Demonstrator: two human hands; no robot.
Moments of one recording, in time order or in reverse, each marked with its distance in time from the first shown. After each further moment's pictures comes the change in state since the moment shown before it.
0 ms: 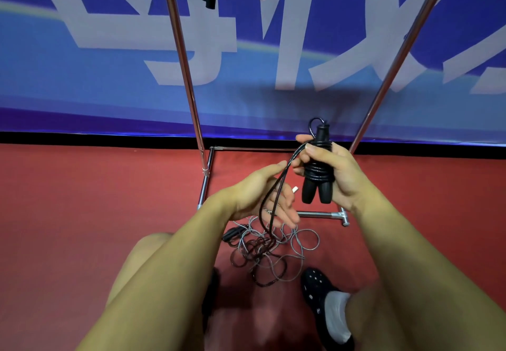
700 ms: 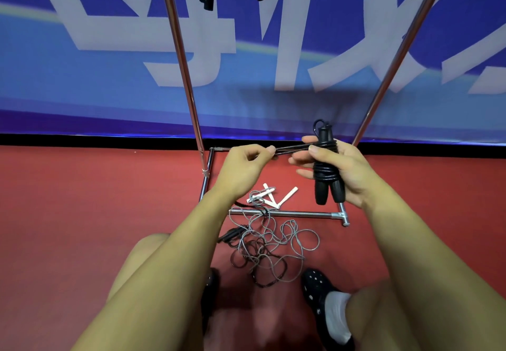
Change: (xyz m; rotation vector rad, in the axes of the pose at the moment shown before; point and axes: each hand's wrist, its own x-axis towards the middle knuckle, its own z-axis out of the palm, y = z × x) left_hand 0.003 0.005 -0.017 0.357 0.750 0.567; right_hand -0.002 -0.013 -0.012 -0.090 0.057 0.067
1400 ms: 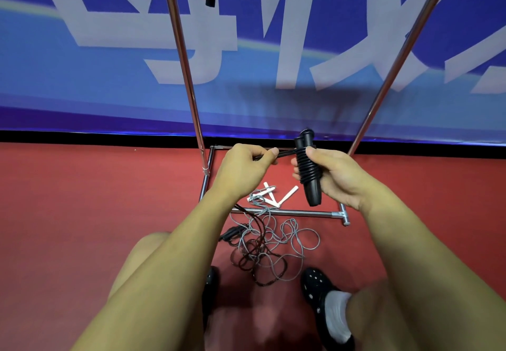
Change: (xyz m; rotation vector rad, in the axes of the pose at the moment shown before) left_hand 0.002 -0.001 -0.001 0.256 0.028 0.022; right_hand 0.015 0.019 0.000 0.011 0.057 0.164
